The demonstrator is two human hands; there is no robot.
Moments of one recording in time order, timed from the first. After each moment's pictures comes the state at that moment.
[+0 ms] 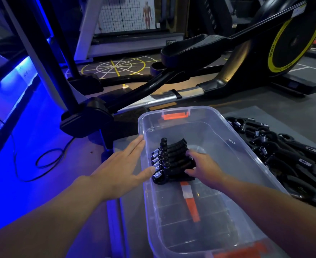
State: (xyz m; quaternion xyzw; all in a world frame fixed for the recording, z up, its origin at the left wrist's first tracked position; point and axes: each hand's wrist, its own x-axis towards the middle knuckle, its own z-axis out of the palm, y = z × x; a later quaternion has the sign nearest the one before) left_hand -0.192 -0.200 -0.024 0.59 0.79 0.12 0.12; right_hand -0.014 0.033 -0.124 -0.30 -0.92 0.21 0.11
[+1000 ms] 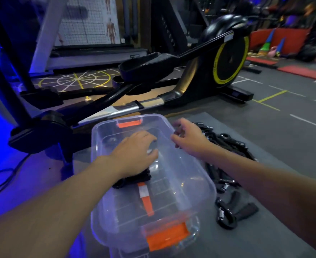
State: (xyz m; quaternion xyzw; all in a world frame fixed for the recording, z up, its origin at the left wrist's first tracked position) left_hand -0.078 -0.104 0.031 0.65 0.74 0.15 0.05; right_hand 0.068 0.040 0.015 -0.35 -0.82 0.36 0.27
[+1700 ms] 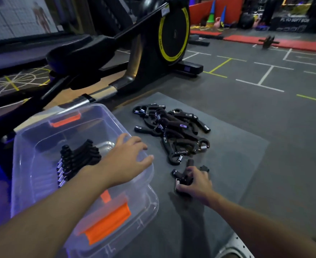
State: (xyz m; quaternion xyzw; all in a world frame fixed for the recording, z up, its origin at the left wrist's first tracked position) left_hand 0.047 -0.066 0.000 0.71 0.69 0.09 0.13; right_hand 0.281 0.001 -0.171 -0.64 -0.68 0.33 0.16
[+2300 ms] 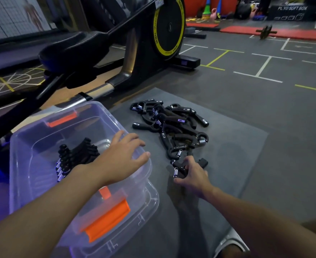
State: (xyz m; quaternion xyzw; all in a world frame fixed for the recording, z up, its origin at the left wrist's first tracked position) left_hand 0.045 -0.073 0.001 0.71 0.68 0.10 0.15; right_hand 0.269 -0.003 -0.164 -0.62 -0.70 0.30 0.20
